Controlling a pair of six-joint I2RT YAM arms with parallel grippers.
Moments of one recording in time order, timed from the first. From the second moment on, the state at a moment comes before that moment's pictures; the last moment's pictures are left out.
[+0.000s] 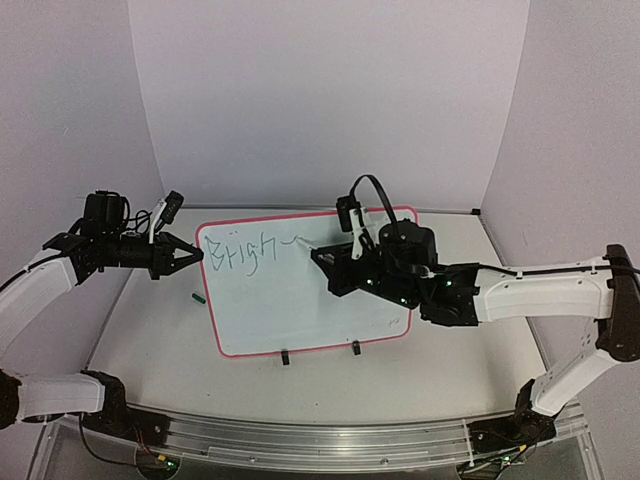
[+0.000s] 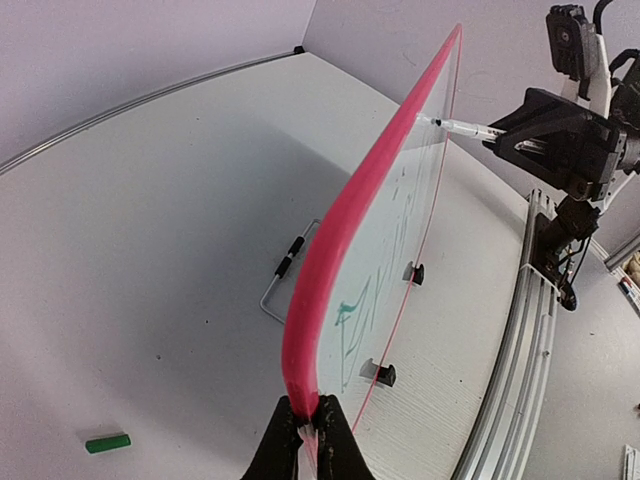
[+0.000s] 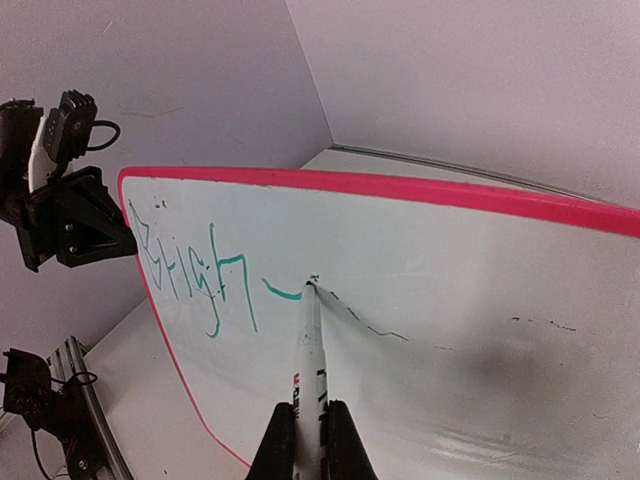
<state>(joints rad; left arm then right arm) -0.20 1.02 0.85 -0.44 0.82 0.19 1.07 1.52 1.02 0.27 0.22 0.36</state>
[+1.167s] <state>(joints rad) -0.20 1.02 0.85 -0.44 0.82 0.19 1.07 1.56 1.08 0.26 0.19 0.32</state>
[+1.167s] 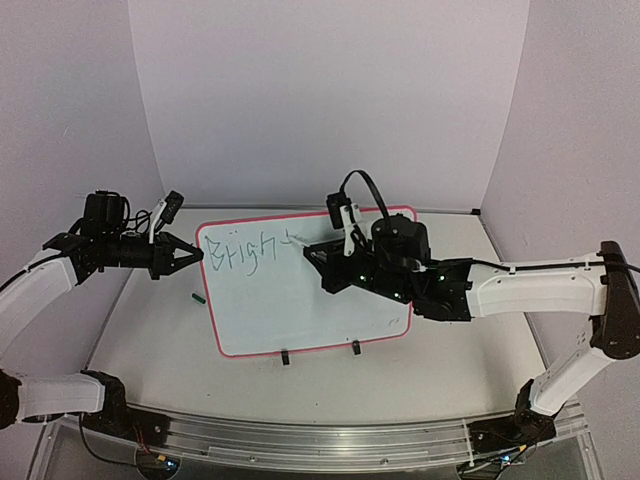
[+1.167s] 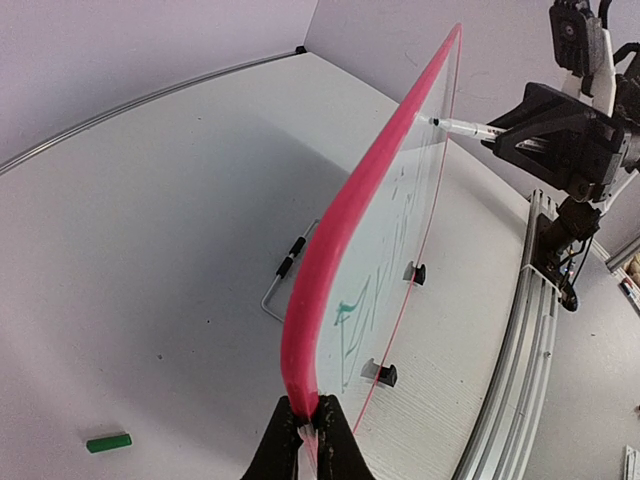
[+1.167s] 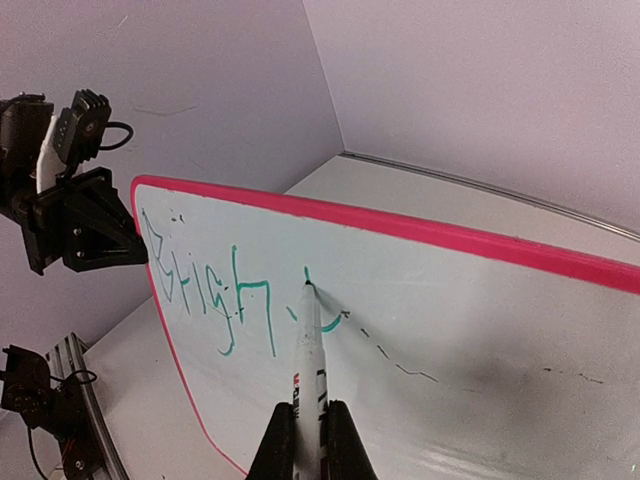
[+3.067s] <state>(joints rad) -0.20 1.03 0.85 -0.43 0.82 0.18 1.07 1.48 0.98 0.20 0.23 0.36</state>
